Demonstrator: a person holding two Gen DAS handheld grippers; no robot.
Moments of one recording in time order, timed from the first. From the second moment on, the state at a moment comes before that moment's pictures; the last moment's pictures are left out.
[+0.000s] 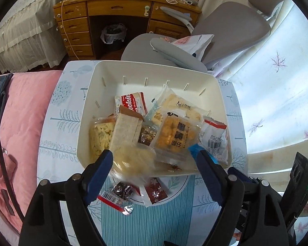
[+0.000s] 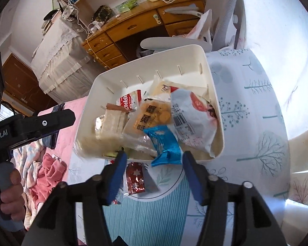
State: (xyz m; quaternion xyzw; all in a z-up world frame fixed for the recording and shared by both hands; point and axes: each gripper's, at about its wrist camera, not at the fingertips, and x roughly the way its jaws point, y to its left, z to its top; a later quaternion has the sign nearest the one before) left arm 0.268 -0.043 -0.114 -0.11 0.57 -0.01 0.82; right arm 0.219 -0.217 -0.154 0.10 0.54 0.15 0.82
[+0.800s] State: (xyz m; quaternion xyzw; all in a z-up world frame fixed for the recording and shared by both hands) left arm 0.180 0.025 -0.086 -0.11 0.55 -0.04 0.83; right arm 0.151 -0.172 -0.122 0.12 0.53 0.10 0.83
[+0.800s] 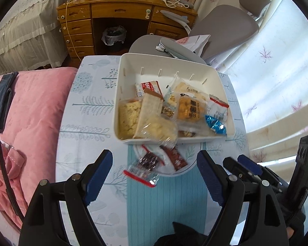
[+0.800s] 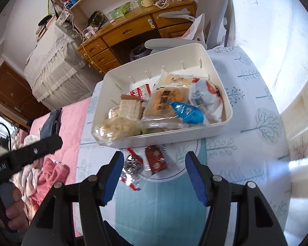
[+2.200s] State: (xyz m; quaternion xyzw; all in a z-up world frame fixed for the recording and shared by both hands) left arm 0.174 0.037 -0.236 0.02 0.58 -0.19 0.79; right arm 0.103 -0.096 -0.235 -0.06 0.46 0.05 0.89
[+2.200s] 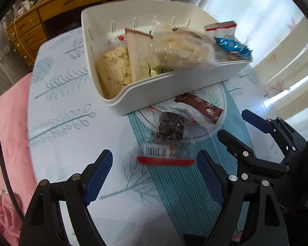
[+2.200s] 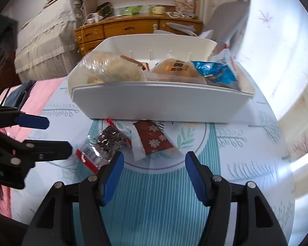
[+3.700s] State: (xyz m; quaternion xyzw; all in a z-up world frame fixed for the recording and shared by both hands) left arm 0.180 0.045 -0.275 -0.09 0.64 -0.15 0.75; right arm 0.139 -0.072 -0.277 -0.08 0.56 0.13 0.82
